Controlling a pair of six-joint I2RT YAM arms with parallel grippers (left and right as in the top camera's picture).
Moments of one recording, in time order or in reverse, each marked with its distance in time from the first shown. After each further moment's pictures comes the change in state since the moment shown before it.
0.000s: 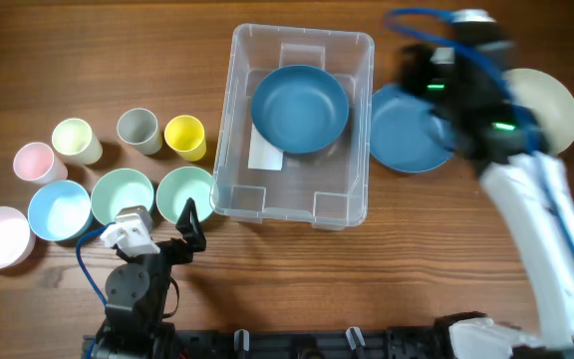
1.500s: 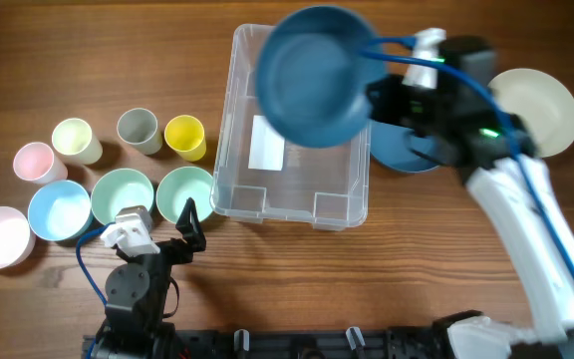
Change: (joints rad) left arm 0.000 0.000 0.000 0.000 0.000 0.000; right arm 0.153 0.058 -0.036 0.003 -0.307 -0.077
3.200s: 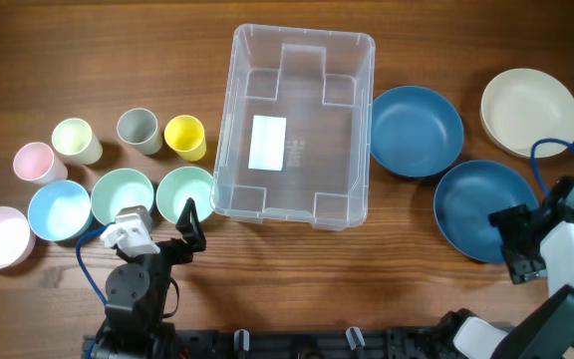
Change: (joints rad) left arm 0.000 0.000 0.000 0.000 0.000 0.000; right arm -0.911 -0.076 -0.659 -0.114 0.330 0.177
